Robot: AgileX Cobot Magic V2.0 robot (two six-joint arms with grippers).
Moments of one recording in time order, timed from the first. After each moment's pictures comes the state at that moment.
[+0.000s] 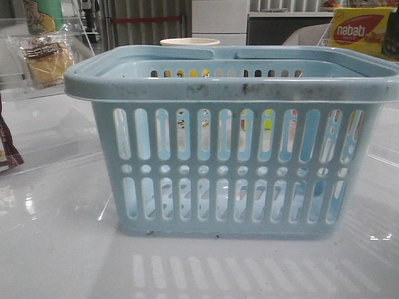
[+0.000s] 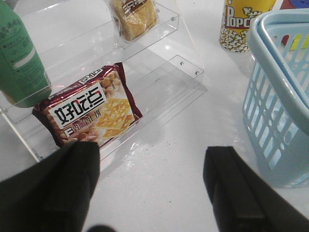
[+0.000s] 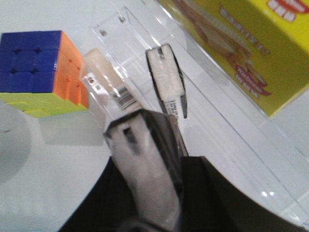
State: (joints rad) left arm -0.08 0.60 -0.68 -0.08 0.67 0.13; right arm -0.17 1.76 -1.66 0.25 0.78 -0.13
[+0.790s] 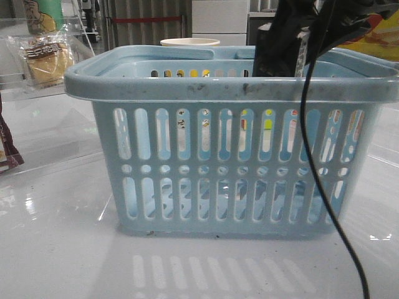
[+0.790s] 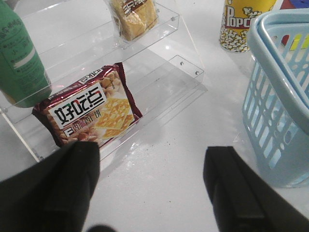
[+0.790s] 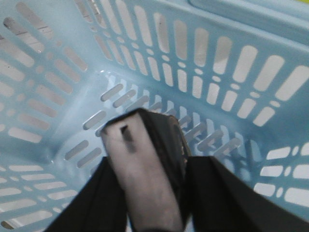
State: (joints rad) left arm -0.08 0.60 -0.68 -0.08 0.67 0.13; right arm 0.37 1.44 -1.15 0.31 0.62 -0.15
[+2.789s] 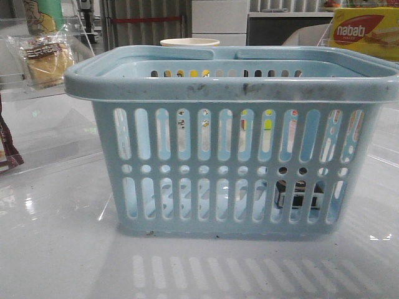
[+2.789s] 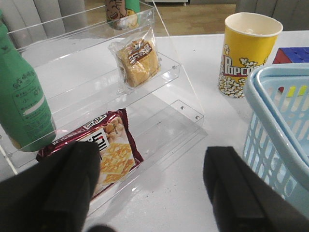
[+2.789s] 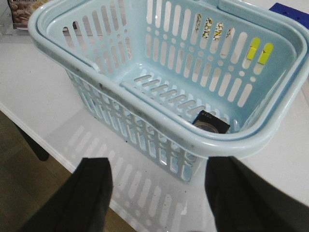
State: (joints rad) left arm -0.08 0.62 -0.68 -0.10 0.49 0.13; right arm 0.42 0.58 -0.62 0.28 0.61 -0.28
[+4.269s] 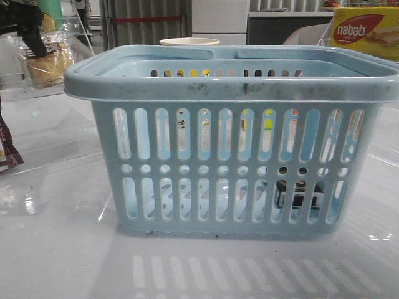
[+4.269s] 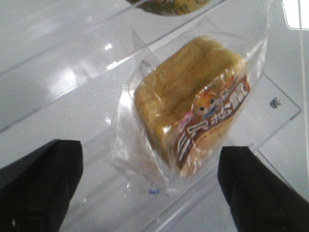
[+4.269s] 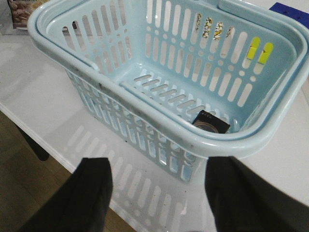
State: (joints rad) left arm 0.00 1.94 -1.64 -0.14 0.54 0.13; right arm 0.42 0.58 -0.62 0.28 0.61 -0.28
